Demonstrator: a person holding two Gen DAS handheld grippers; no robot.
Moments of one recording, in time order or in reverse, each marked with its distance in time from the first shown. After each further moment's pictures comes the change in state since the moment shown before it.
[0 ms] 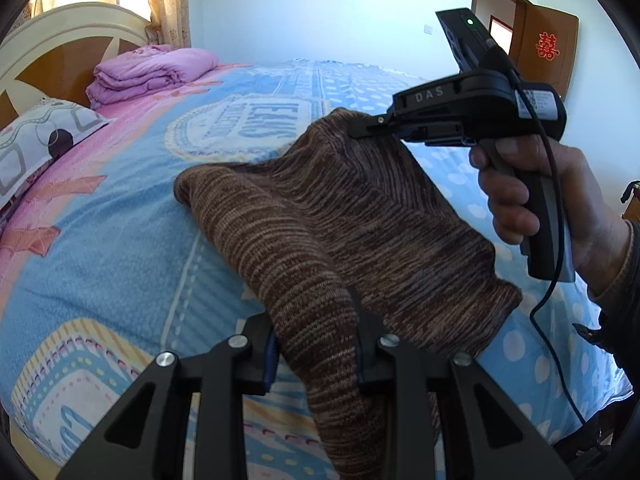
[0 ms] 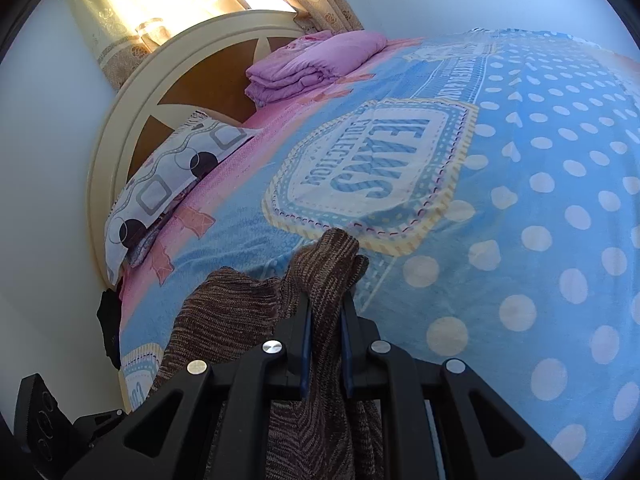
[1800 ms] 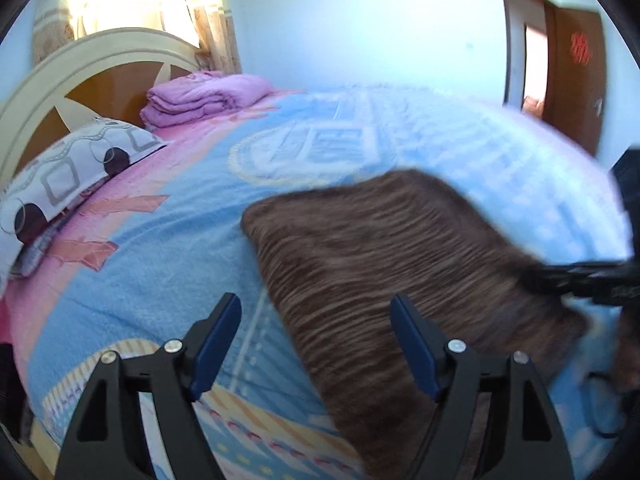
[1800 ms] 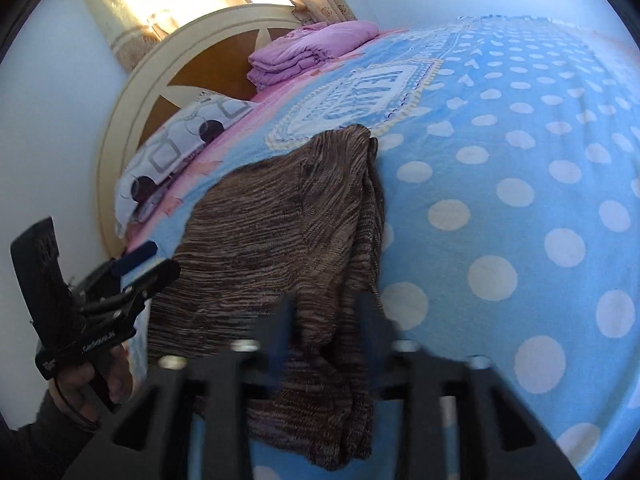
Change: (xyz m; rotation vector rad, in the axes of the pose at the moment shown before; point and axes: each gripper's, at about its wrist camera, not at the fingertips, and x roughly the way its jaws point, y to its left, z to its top) left arm 0.014 0.013 0.001 0.004 -0.086 0.252; right arm -0.051 -0.003 -0.125 0.007 0.020 -0.025
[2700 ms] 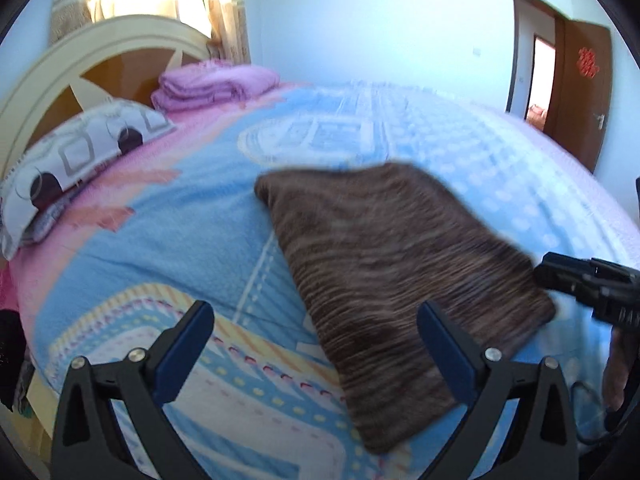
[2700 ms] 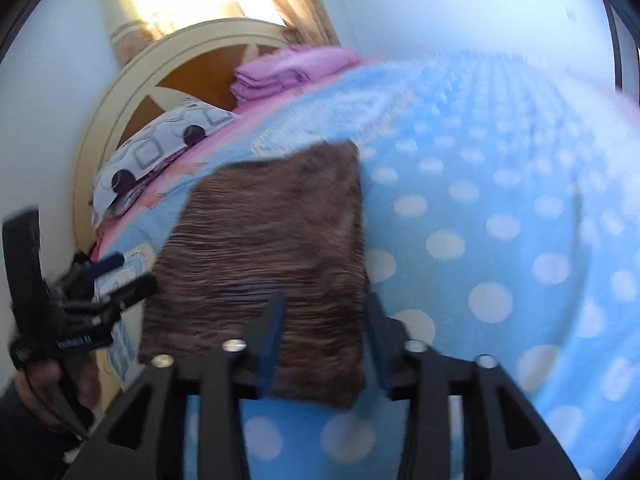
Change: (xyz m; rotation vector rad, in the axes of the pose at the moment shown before) left arm -0.068 0.004 -0.021 -0.083 -0.025 -0.049; right arm -0.050 0.032 -0.039 -0.095 -0.129 -0.169
